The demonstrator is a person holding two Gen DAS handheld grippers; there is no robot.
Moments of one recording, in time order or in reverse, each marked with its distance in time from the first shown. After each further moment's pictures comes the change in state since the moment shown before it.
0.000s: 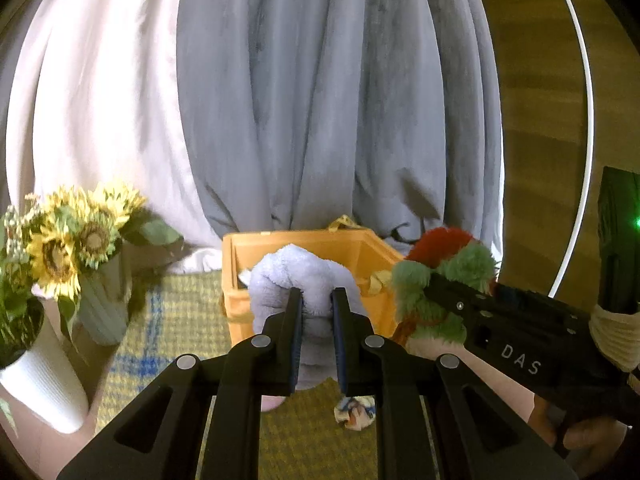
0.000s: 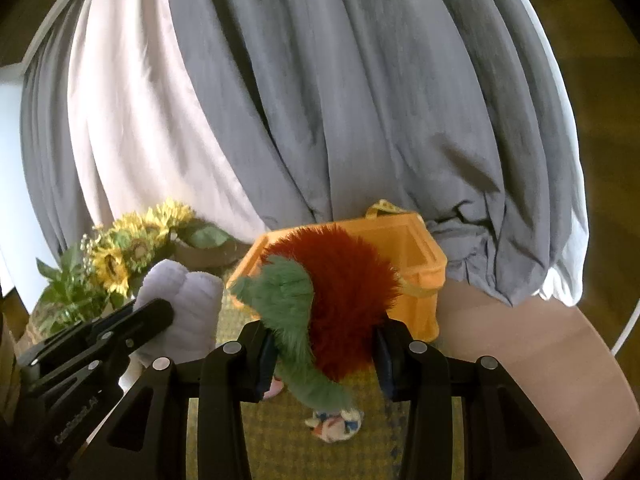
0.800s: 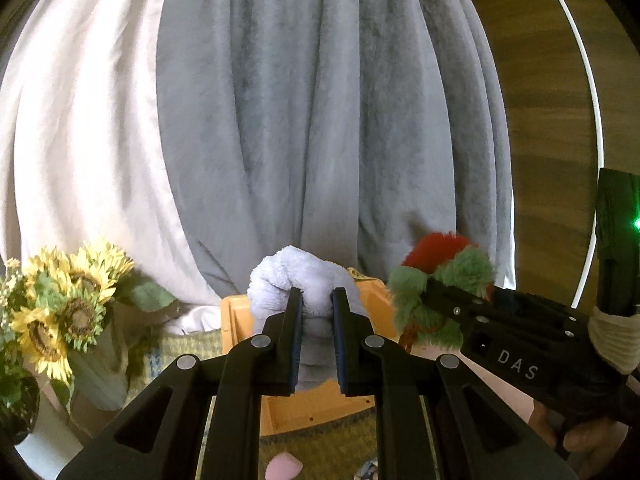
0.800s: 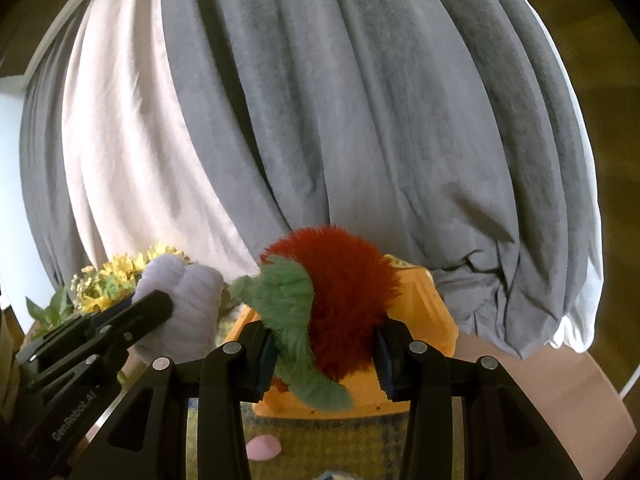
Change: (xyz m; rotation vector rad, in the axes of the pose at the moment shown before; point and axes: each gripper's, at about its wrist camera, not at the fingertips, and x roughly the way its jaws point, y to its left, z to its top) left arm 0.041 0.011 0.049 0.064 -0.106 -0.007; right arm 0.036 -0.006 0.047 -0.006 -0.104 0.008
